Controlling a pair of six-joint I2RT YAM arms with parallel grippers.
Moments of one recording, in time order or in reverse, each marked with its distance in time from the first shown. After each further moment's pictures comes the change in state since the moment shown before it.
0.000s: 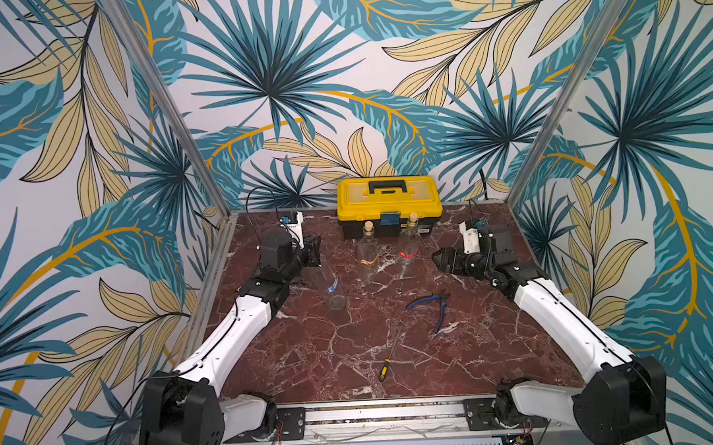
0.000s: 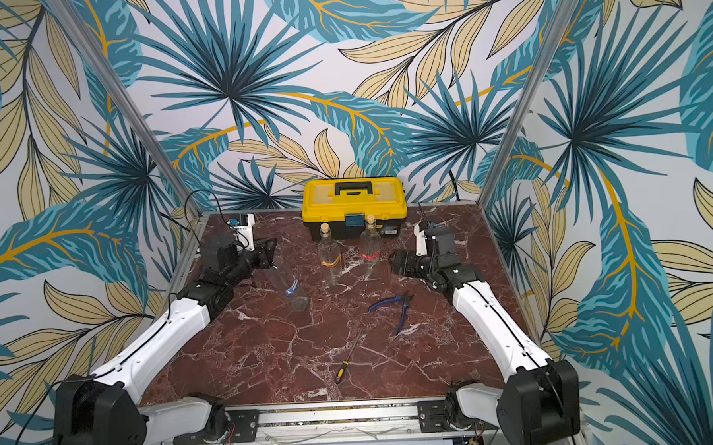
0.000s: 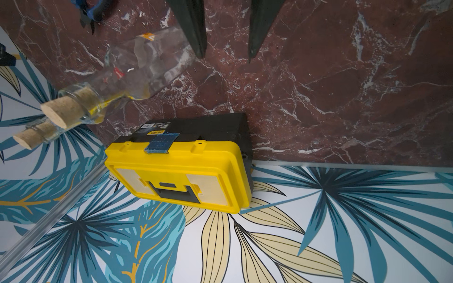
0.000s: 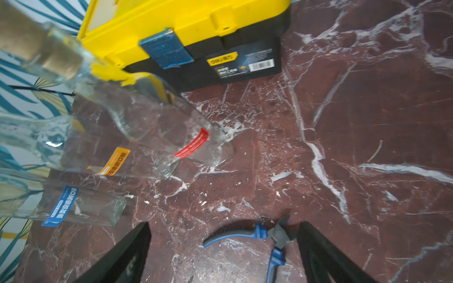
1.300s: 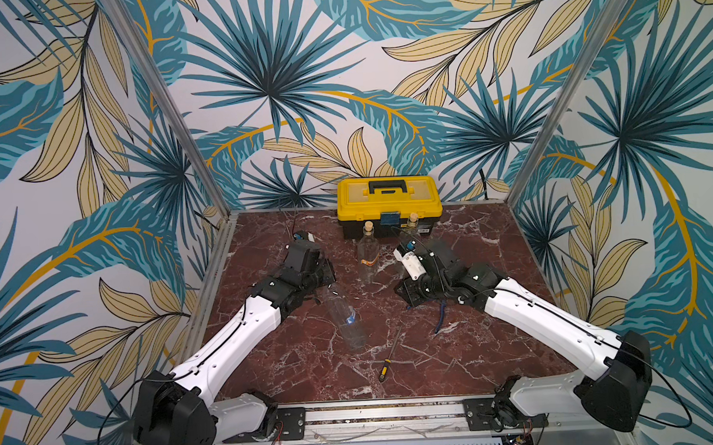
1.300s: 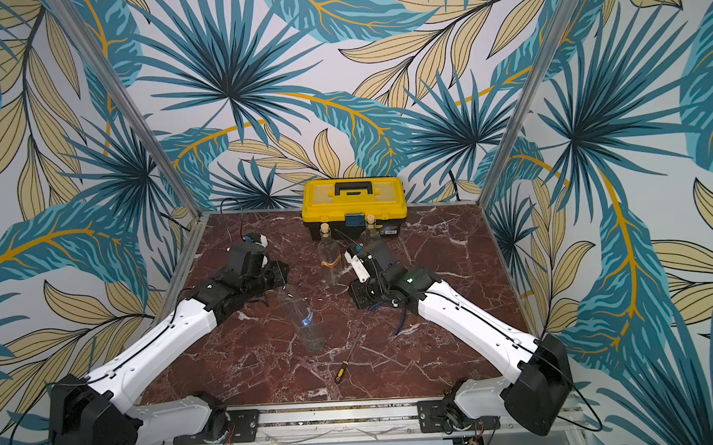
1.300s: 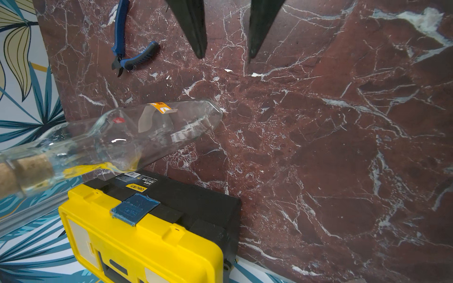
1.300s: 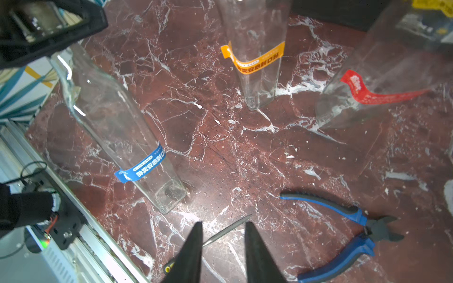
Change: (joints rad) left arm -0.184 0.003 0.076 -0.409 -0.179 -0.371; right arm 0.484 0.089 0.166 -0.221 0.105 -0.105
